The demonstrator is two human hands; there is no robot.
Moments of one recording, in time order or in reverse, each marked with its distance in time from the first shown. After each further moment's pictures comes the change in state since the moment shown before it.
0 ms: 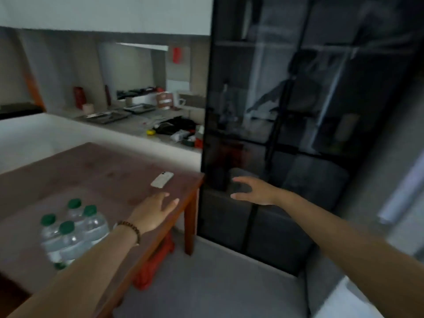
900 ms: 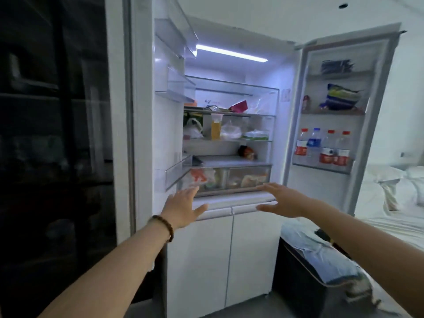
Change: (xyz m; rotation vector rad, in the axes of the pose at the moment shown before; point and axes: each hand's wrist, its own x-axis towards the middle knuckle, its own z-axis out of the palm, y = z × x) left_hand -0.252 0.592 0.143 0.074 -0.032 0.964; right_hand -0.669 0.208 -0.153 -0.395 0.500 0.720
